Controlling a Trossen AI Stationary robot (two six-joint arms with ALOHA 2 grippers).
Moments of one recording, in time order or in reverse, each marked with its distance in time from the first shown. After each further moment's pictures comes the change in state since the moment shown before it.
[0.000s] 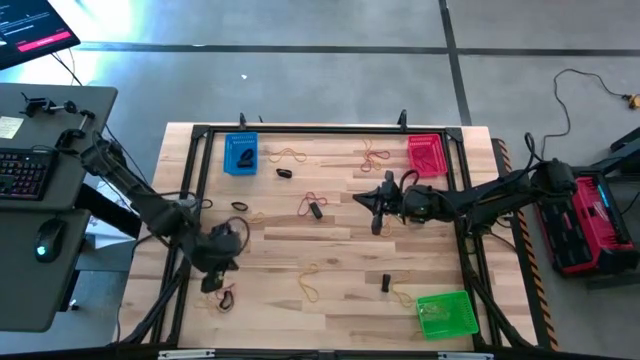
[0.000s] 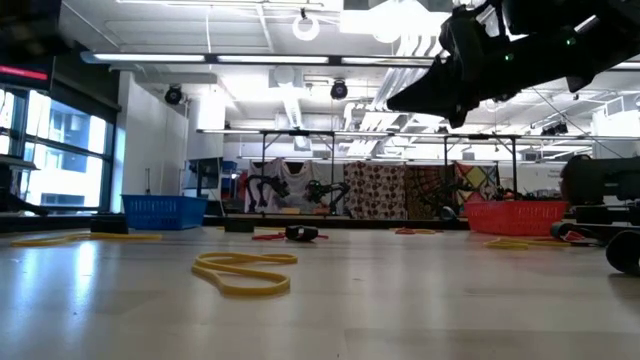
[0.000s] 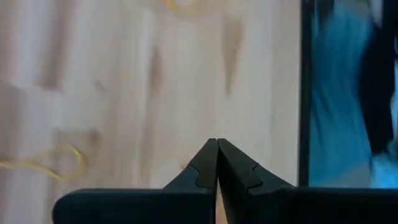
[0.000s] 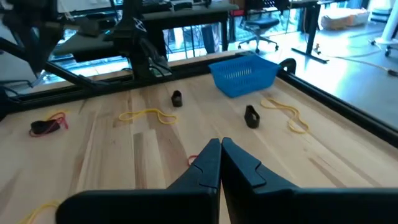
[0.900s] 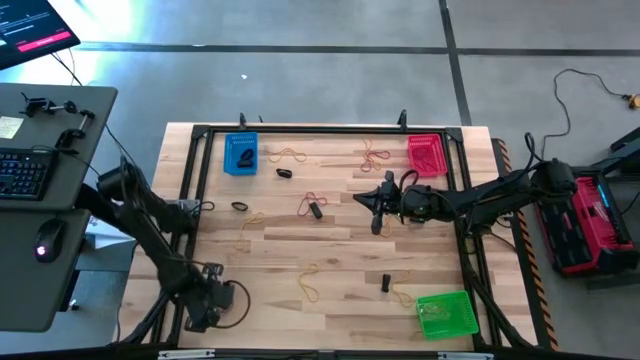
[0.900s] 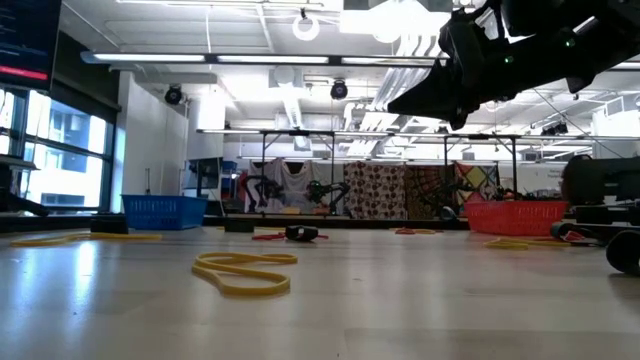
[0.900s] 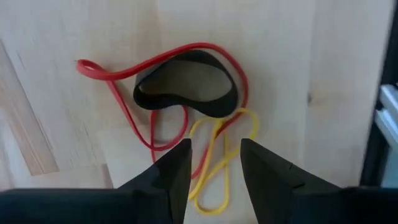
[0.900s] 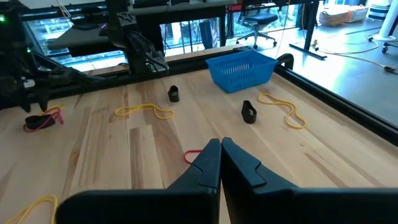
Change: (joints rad) left arm -0.322 0.463 -0.032 0.126 0.128 -0.118; right arm -0.001 0.000 0.000 -0.019 0.001 -0.004
